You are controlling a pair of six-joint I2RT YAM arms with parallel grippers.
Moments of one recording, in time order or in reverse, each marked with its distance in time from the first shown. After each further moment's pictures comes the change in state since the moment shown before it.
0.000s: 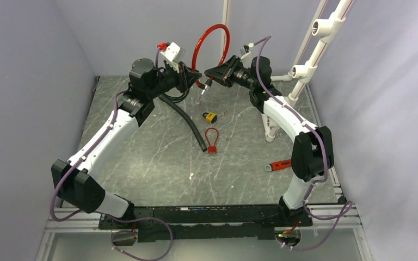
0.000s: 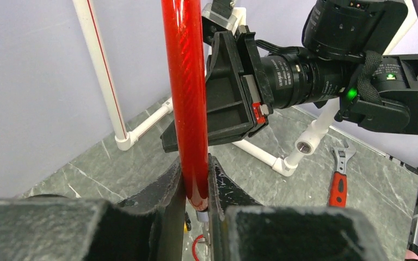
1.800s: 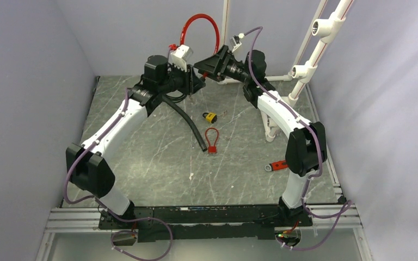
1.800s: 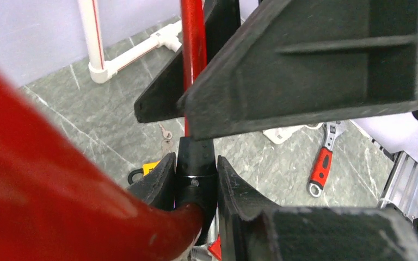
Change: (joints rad) left arm 0.006 0.189 0.180 -0.282 0.006 -0.089; right arm 0.033 0.082 0.130 0.070 -0.090 -0.059
